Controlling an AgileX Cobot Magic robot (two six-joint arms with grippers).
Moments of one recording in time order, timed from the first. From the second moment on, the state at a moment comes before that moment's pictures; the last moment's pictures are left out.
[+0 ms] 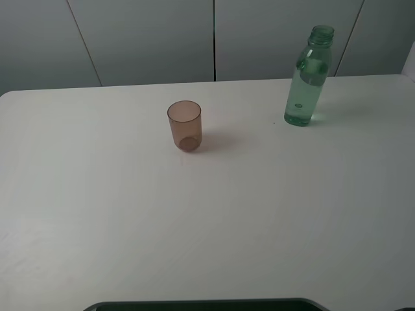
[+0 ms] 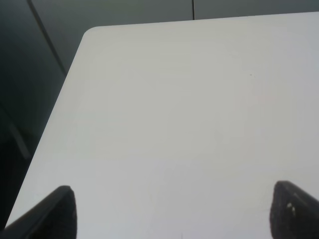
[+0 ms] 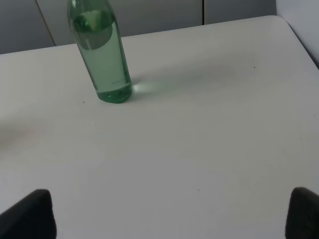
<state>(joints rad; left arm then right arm) -0.13 0.00 -0.51 0.18 1.08 -0.07 0.07 0.00 -0.52 -0.09 1.11 0.20</state>
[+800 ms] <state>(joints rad) -0.13 0.00 -0.51 0.18 1.08 -0.07 0.07 0.00 -0.57 -0.03 1.10 0.16</state>
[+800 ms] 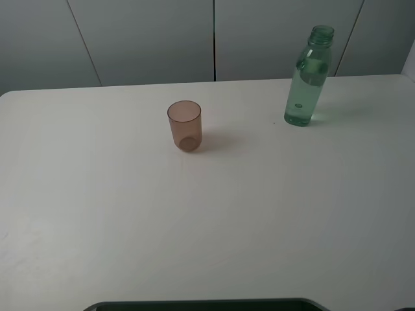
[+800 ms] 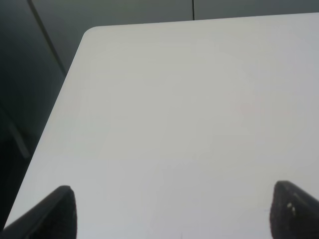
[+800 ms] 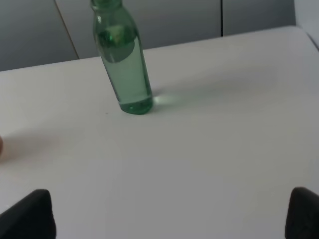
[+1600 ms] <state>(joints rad) -0.13 0.00 -0.51 0.18 1.08 -0.07 0.07 0.48 -0.59 0.05 0.37 0.02</state>
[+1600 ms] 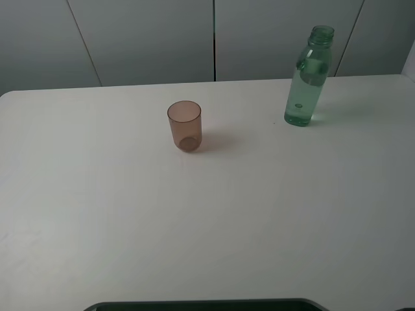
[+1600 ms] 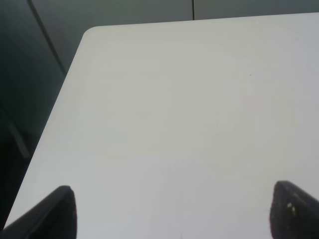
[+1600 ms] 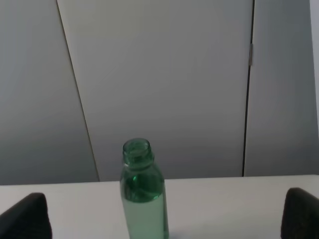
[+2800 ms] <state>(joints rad) -0.13 0.00 -0.51 0.18 1.08 -0.07 0.19 1.47 -0.41 0.02 -0.78 0.07</state>
